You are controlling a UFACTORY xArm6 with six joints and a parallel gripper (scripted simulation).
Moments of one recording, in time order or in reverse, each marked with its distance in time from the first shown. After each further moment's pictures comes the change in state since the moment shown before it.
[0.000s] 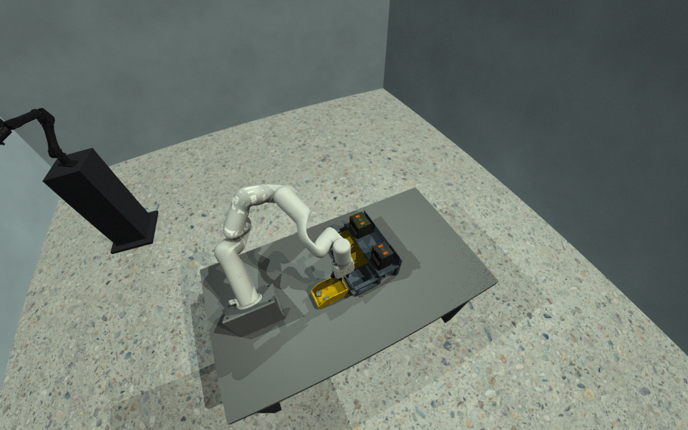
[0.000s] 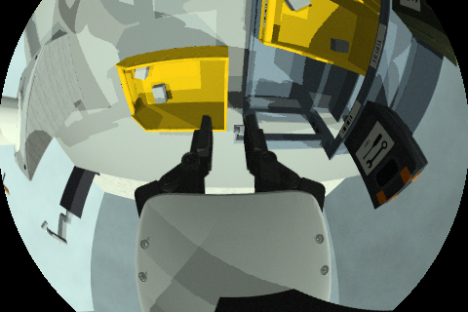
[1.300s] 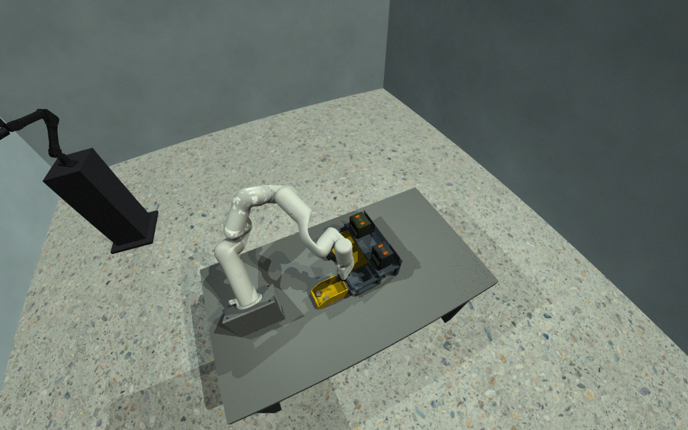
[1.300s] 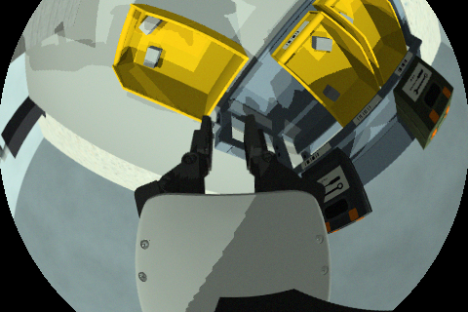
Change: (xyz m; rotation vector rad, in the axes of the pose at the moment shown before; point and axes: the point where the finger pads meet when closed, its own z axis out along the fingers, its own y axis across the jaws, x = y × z) arm -0.004 0.007 0.000 -0.005 -0.002 -0.523
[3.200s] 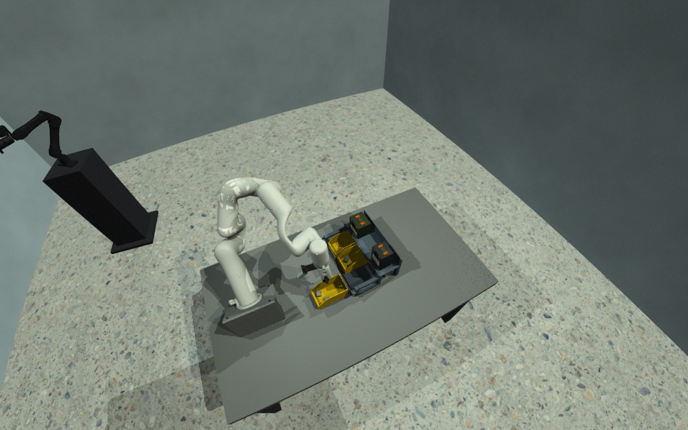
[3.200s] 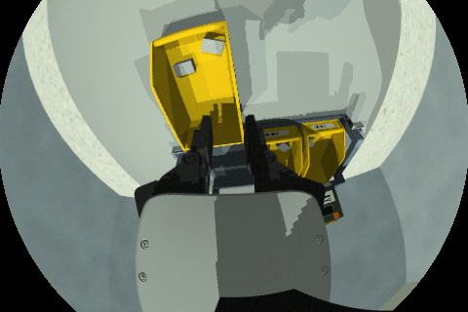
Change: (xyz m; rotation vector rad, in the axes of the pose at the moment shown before) arm 0.084 -0.055 -0.005 -0.005 -0.009 -0.856
